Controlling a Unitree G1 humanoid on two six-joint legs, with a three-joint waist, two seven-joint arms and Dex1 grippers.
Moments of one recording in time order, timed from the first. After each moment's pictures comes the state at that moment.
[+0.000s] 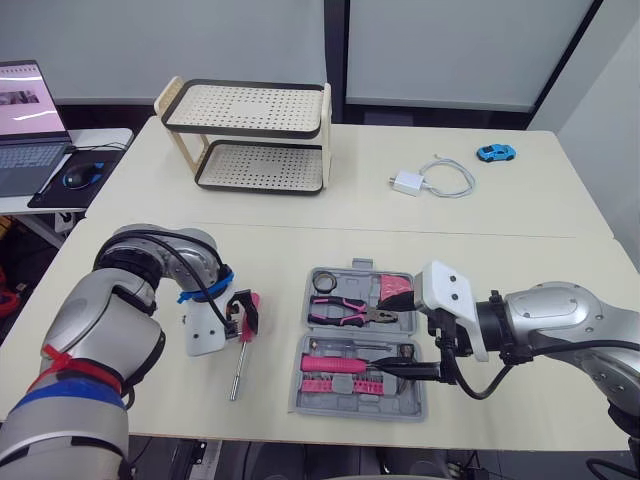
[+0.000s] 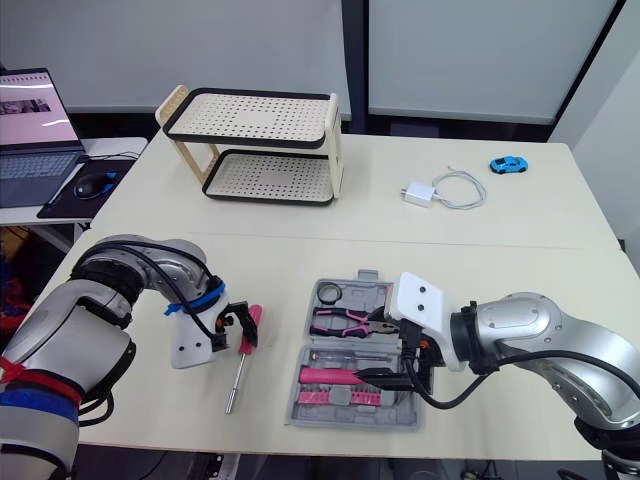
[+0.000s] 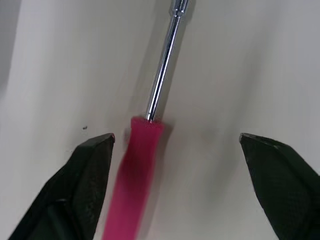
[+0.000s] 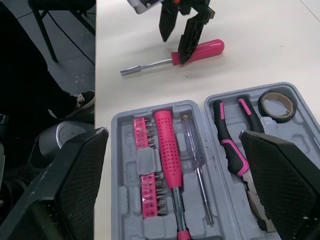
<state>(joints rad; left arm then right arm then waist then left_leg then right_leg) -1.12 0.71 -0.80 1.18 0.87 -1.56 -1.01 -0.40 -0.85 0.14 -0.82 0.78 1.09 0.75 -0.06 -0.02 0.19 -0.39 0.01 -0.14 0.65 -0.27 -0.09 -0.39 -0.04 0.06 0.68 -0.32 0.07</state>
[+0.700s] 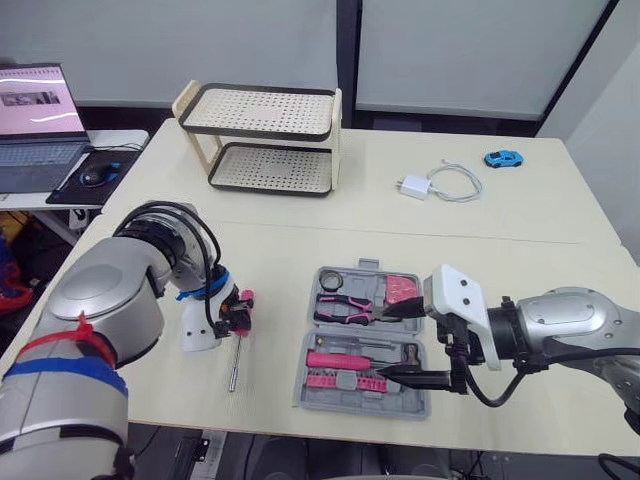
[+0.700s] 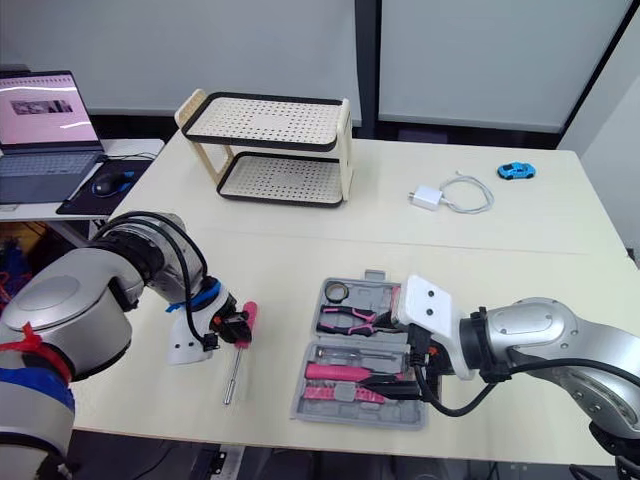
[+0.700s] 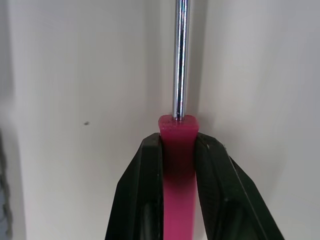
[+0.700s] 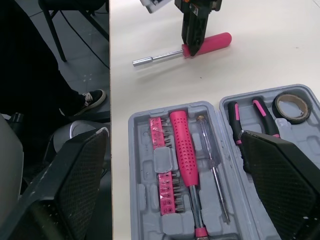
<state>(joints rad) -1.34 0.74 -1.37 1.10 1.59 -1.52 0.36 -0.37 -0.90 0.07 -0.85 0.92 1.12 0.71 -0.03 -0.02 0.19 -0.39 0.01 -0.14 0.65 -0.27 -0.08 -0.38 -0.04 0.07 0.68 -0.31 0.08</state>
